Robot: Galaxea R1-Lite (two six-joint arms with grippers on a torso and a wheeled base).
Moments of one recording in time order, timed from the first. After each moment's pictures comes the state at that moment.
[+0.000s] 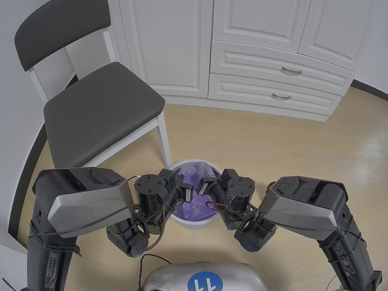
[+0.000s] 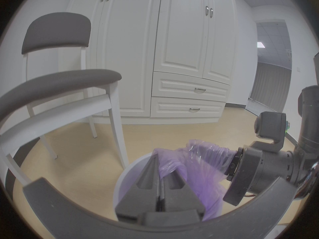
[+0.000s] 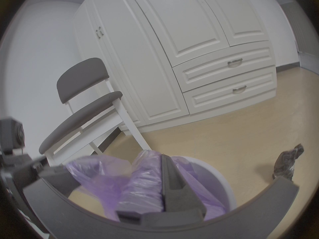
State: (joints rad) left arm -0.61 2.42 -0.85 -1.53 0.28 0.01; right arm 0.69 2.61 -1.18 -1.54 -0.38 0.31
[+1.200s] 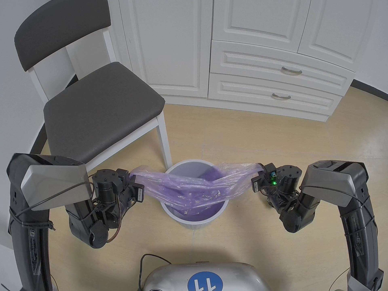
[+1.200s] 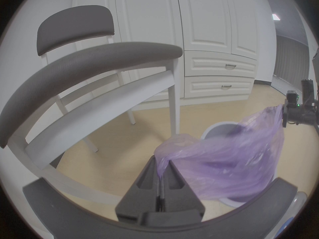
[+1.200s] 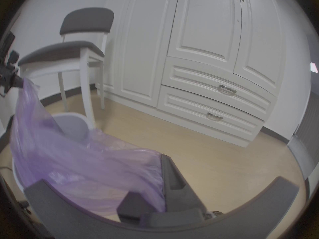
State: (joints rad) left arm -0.35 2.34 -0.63 -1.50 0.27 0.11; right arm 0.33 2.58 -0.99 -1.55 -0.19 -0.28
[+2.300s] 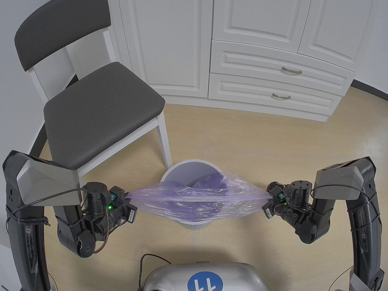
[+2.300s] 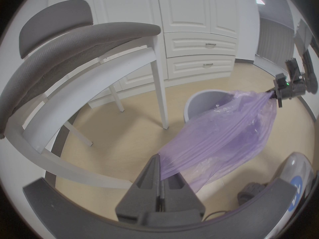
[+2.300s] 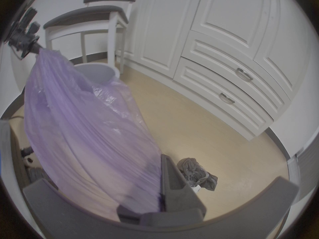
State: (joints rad) left arm -0.29 2.32 -0.44 -1.50 0.11 0.25; right arm 0.26 2.54 -0.69 -1.50 -0.07 -0.47
